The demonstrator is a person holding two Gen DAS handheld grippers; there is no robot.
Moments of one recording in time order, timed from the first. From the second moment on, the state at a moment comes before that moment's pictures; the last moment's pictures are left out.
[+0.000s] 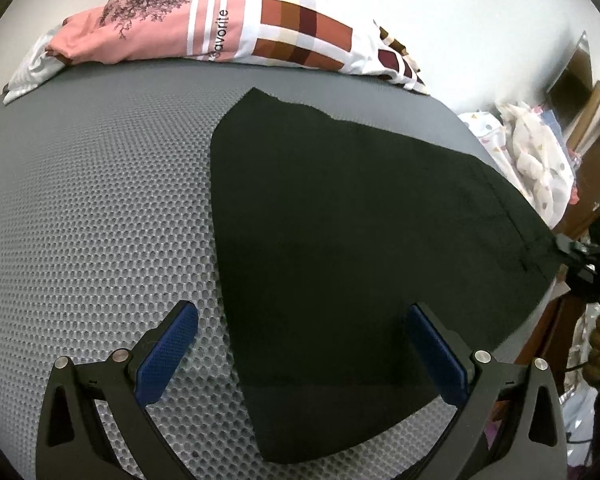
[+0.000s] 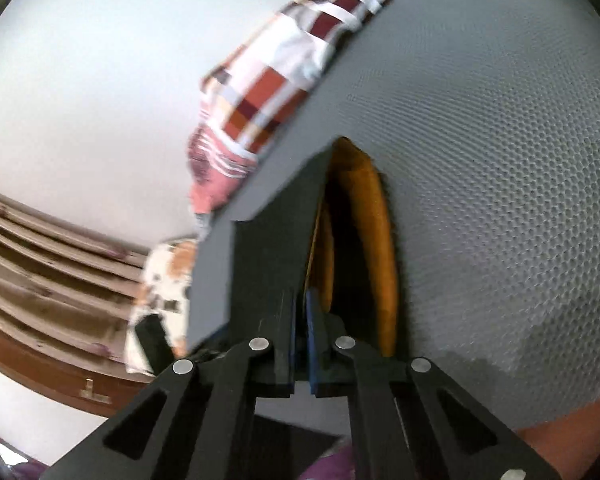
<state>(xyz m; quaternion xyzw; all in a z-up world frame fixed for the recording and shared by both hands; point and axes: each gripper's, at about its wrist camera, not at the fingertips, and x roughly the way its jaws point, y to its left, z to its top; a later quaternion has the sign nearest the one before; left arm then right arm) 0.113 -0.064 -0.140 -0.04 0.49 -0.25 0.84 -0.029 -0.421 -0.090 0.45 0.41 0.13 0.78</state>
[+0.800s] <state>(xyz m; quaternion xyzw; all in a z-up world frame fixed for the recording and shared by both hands) 0.104 -0.075 -0.156 0.00 0.48 -0.26 0.84 -0.034 -0.396 -0.101 0.30 0.45 0.03 0.84</state>
